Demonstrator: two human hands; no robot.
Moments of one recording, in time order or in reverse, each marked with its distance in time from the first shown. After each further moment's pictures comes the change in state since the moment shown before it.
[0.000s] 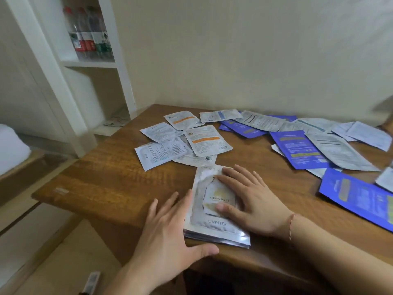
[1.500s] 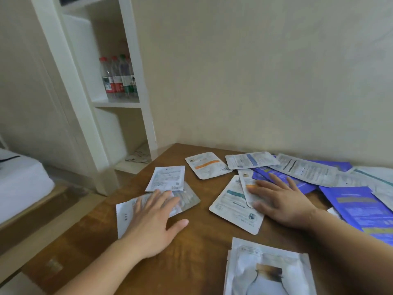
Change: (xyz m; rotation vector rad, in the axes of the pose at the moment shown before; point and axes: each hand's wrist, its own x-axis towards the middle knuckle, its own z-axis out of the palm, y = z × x) left_hand 0.169 -0.119 -0.044 0.279 -0.075 -0.199; right_hand 0.182 0.113 -0.017 -0.186 -0.120 0.094
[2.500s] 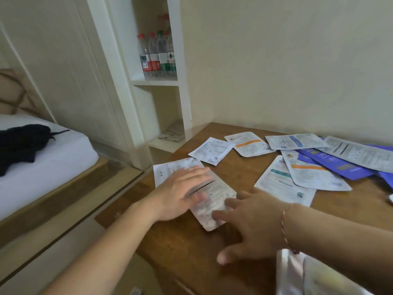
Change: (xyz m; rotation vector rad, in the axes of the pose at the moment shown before) left_hand -0.019 -0.075 -0.016 -0.235 0.048 0.394; right_hand -0.040 -0.211 -0.030 -0.370 -0.219 -0.560
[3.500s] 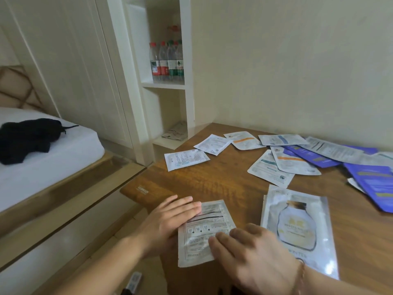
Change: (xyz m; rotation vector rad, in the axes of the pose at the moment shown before) left_hand -0.140 0.022 0.061 0.170 0.292 0.274; right_hand -0.084 -0.122 0.056 -0.208 0.938 -0.103
